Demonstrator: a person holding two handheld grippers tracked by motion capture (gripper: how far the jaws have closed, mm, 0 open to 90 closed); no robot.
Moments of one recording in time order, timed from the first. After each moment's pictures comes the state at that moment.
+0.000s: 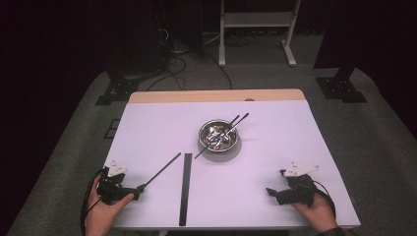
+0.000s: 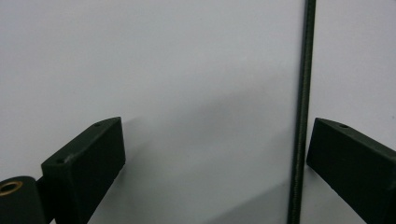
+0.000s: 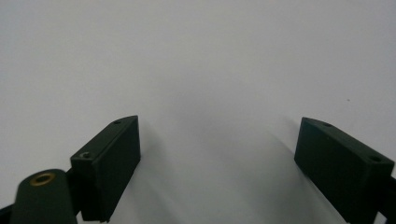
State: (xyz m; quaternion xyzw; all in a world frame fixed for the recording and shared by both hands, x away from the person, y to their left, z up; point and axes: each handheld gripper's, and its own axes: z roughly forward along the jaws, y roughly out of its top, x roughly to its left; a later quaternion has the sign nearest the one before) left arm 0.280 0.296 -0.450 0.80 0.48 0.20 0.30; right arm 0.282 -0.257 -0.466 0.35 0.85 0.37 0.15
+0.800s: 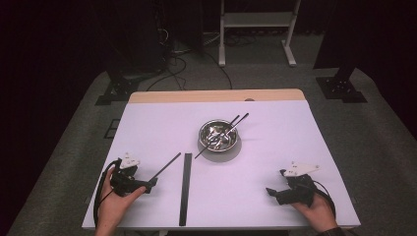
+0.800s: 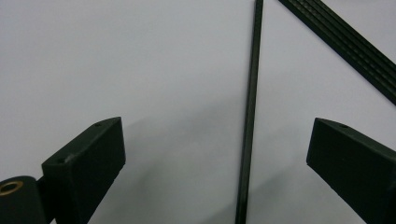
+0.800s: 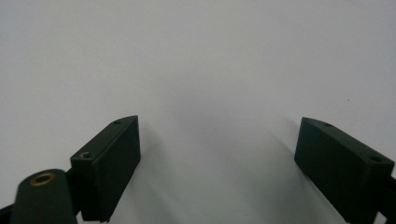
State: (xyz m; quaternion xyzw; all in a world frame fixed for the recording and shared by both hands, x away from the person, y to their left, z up) left arm 0.302 0.262 -0.442 0.81 0.45 0.18 0.32; right arm 0.282 -0.257 -0.466 0.35 0.85 0.37 0.15
